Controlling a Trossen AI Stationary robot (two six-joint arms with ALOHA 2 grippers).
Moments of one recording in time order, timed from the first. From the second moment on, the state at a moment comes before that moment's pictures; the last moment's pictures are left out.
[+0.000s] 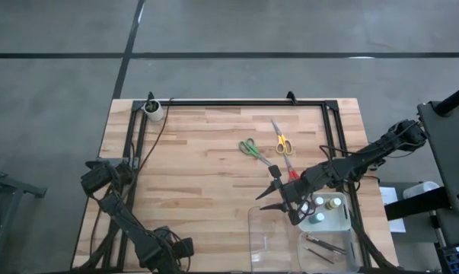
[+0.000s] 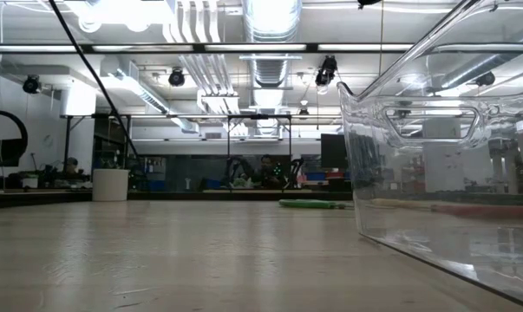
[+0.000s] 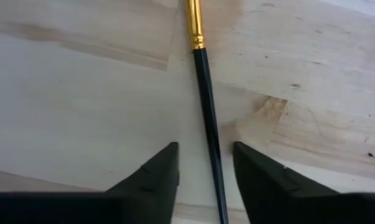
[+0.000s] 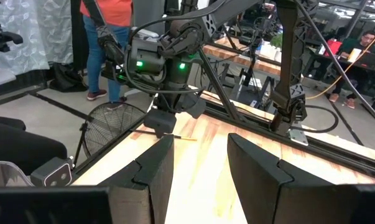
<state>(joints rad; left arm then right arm) -0.91 2.00 1.30 -0.81 0.03 -2.72 0.41 1.25 0.68 0.45 0.05 -0.16</state>
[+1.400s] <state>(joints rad) -0.91 1.95 1.31 -0.79 -0.06 -2.71 0.41 1.25 0.68 0.45 0.05 -0.16</state>
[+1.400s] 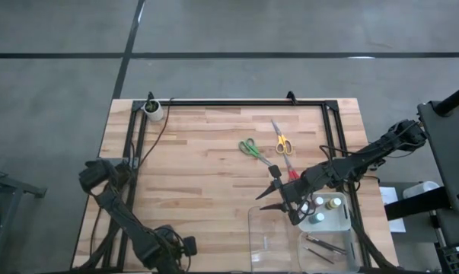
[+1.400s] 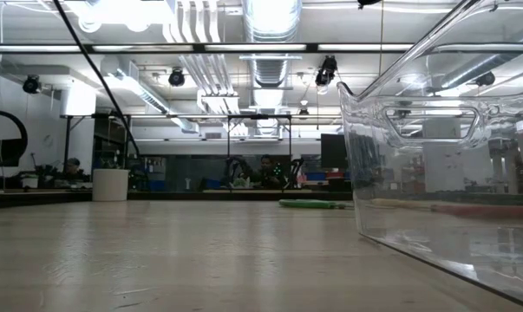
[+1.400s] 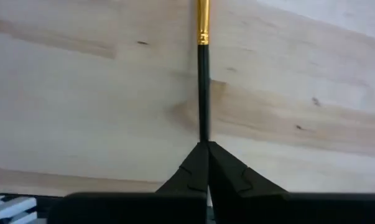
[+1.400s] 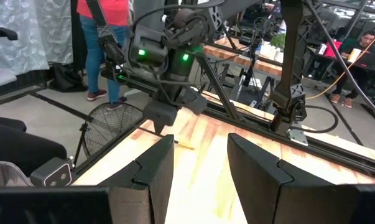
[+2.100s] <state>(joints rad) -0.88 1.91 1.32 -0.83 -0.19 -2.55 0.41 1.25 0.68 0.45 0.05 -0.16</state>
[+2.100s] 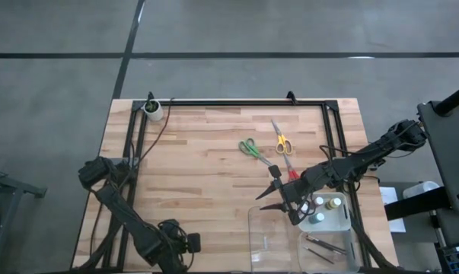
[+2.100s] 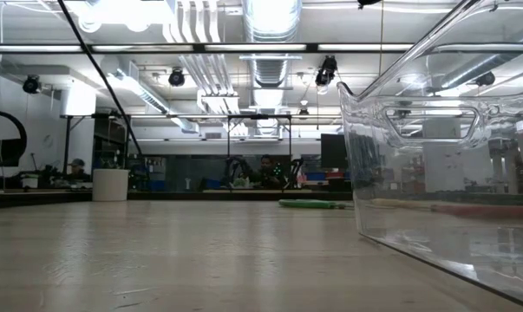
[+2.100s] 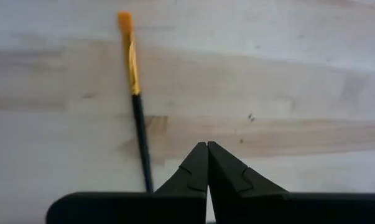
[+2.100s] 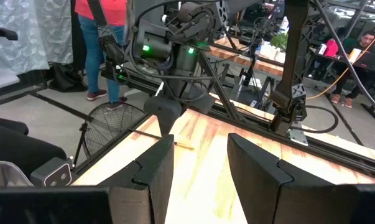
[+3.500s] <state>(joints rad) -0.91 1.93 1.19 -0.73 -0.09 -2.68 0.41 1.25 0.68 0.45 0.05 -0.16</state>
